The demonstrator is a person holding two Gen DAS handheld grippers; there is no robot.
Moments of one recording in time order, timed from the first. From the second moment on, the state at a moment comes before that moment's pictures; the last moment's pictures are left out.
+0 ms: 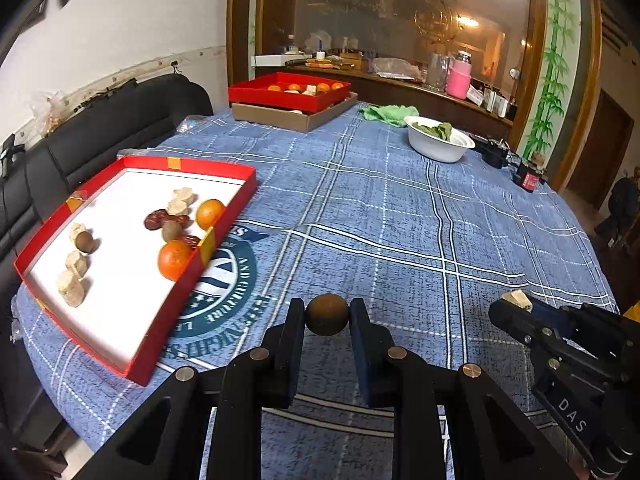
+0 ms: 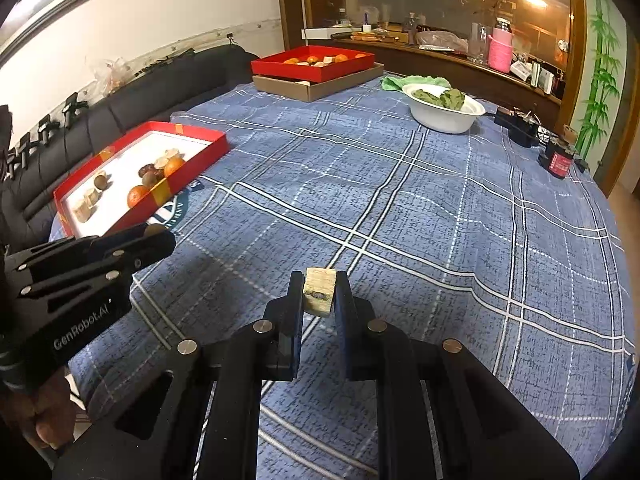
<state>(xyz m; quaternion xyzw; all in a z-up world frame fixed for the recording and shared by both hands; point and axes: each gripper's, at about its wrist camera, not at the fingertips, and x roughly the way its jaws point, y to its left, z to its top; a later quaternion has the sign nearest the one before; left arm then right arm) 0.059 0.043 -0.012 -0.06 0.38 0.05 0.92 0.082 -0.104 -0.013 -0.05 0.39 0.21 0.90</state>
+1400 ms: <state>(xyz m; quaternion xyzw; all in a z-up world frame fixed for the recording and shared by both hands) 0.025 0.126 -0.002 -0.12 0.34 0.13 0.92 0.073 -0.035 -0.010 -0.10 0.39 0.27 0.88</state>
